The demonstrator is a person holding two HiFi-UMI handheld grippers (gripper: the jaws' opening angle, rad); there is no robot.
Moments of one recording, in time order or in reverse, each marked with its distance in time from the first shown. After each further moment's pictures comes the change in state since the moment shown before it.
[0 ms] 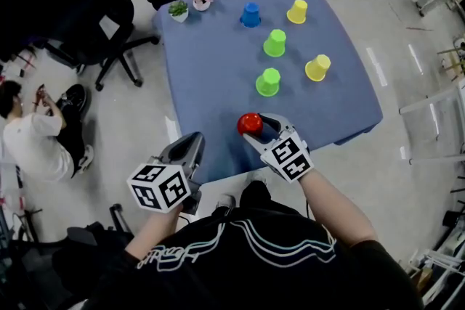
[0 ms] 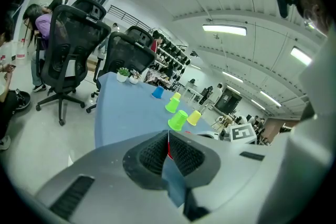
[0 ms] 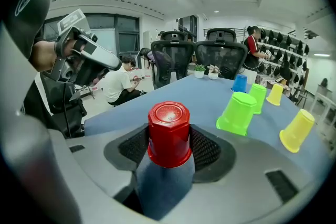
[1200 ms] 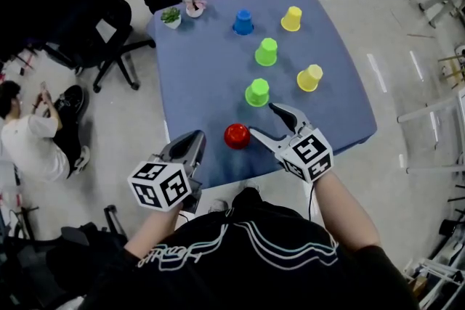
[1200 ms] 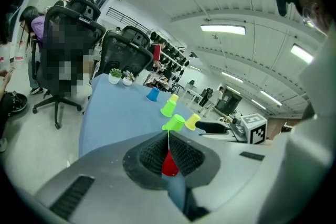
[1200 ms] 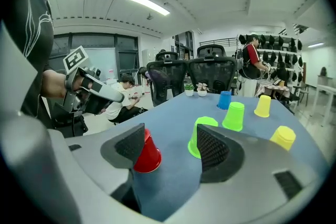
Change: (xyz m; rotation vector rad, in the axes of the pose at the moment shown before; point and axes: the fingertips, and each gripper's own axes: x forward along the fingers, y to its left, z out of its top) left arm 0.044 -0.025 0.013 0.015 -0.020 0.002; right arm -0.055 -0.064 0.039 0.057 -0.173 0.030
